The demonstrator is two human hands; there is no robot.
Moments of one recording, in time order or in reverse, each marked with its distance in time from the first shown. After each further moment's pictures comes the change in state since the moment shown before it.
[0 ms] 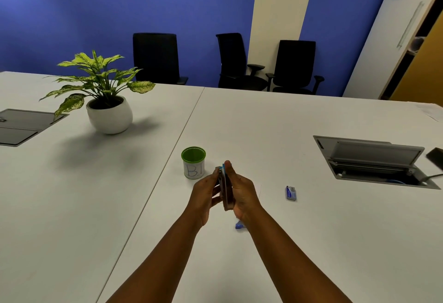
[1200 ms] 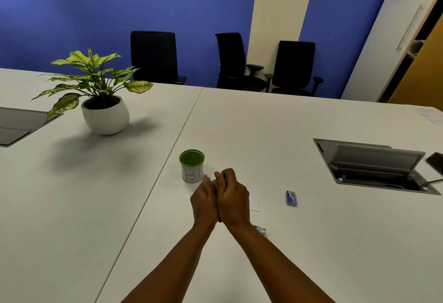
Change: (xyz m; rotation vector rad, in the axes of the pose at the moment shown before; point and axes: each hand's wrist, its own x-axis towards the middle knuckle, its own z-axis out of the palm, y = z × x) left_hand 0.015 -0.023 0.012 0.242 0.406 0.350; right_hand 0.018 0.025 0.009 -0.842 0.238 -0.701
